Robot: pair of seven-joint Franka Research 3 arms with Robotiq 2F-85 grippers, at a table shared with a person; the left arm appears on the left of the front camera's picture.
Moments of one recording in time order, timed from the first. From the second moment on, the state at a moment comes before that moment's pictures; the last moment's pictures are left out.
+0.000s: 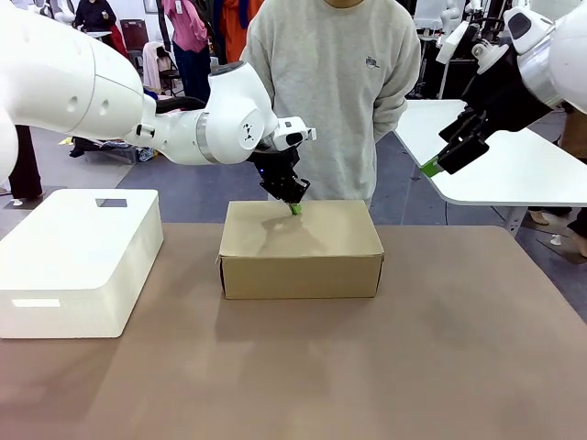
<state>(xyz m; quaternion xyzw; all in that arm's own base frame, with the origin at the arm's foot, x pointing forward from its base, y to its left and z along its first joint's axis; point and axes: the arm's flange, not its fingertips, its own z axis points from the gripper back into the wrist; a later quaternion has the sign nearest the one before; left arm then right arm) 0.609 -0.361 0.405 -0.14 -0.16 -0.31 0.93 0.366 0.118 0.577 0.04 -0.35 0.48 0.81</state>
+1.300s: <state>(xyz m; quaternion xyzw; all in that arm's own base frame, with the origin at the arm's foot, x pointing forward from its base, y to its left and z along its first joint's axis) 0.589 -0.341 0.476 -0.10 -0.23 -0.30 0.92 0.367 0.118 0.577 0.04 -0.35 0.48 0.81</state>
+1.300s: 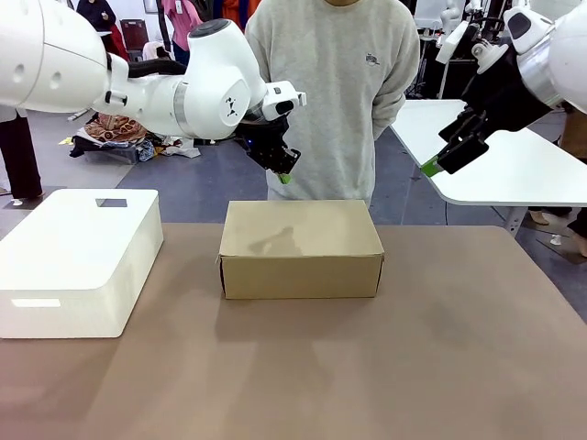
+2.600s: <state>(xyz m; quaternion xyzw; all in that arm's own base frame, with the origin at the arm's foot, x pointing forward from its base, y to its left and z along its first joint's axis) 0.437 -0.220 0.535 -0.04 -0.22 -0.35 0.91 0.368 0.118 0.577 0.05 -0.35 0.48 0.81</state>
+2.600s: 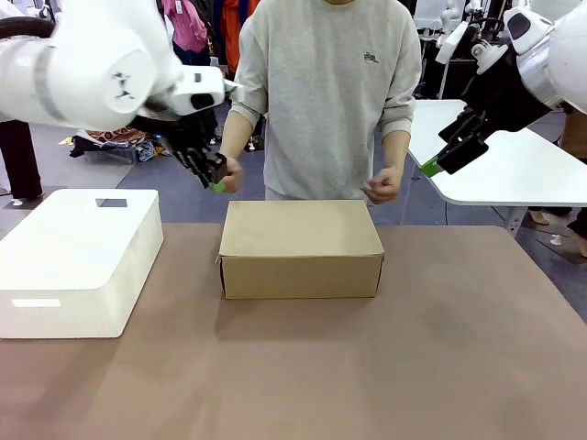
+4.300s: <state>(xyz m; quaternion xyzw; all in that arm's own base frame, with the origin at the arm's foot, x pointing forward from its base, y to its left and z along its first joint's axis) 0.391 -0.175 0.571 -0.06 -0.33 -0.41 0.85 0.367 0.118 0.577 0.05 -0.35 0.48 0.81</state>
